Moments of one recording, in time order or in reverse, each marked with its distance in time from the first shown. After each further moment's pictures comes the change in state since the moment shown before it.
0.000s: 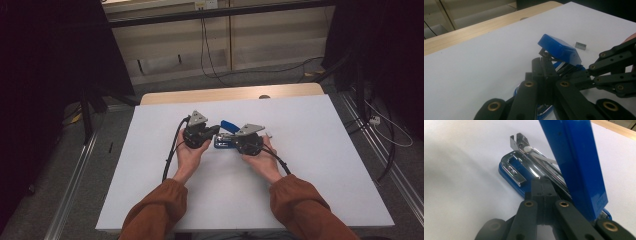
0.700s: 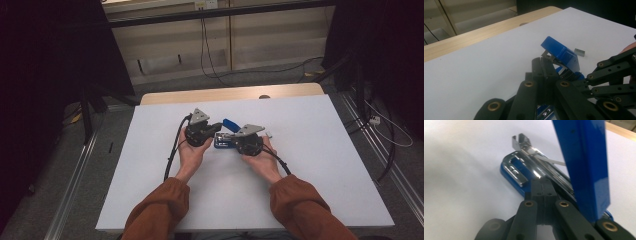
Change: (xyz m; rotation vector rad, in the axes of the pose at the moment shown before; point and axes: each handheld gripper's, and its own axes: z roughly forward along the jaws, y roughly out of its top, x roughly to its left) left arm -0.002 0.006 0.002 -0.021 -0.004 -0.003; right arm 0.001 -0.001 0.000 -0.008 0.007 -0.010
